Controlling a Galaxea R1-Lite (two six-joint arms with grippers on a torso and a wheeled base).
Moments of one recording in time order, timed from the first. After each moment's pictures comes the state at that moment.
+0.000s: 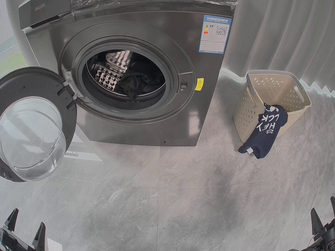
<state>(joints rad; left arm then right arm) 0.00 0.01 -0.02 0.01 0.00 0.00 0.00 0.01 -0.02 0.00 -0.03 -0.01</state>
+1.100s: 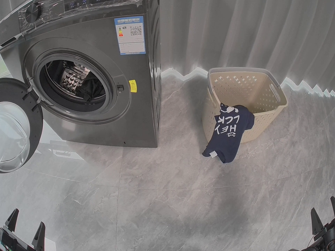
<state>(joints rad) 0.00 0.01 -0.02 0.00 0.00 -0.02 0.00 0.01 -0.02 0.00 -0.03 -0.01</state>
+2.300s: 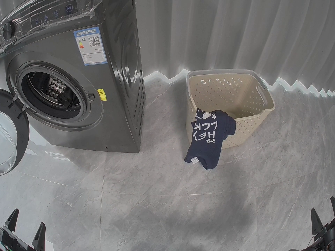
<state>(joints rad) 0.00 0.01 -0.02 0.00 -0.01 -0.02 0.00 0.01 -0.02 0.00 -0.03 -0.01</state>
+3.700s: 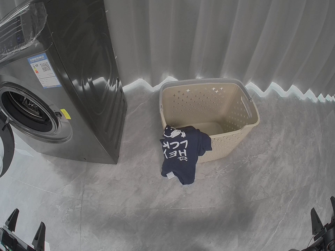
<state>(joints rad) 0.00 0.02 -0.02 0.00 -0.01 -0.02 0.00 0.02 -0.02 0.00 -0.03 -0.01</state>
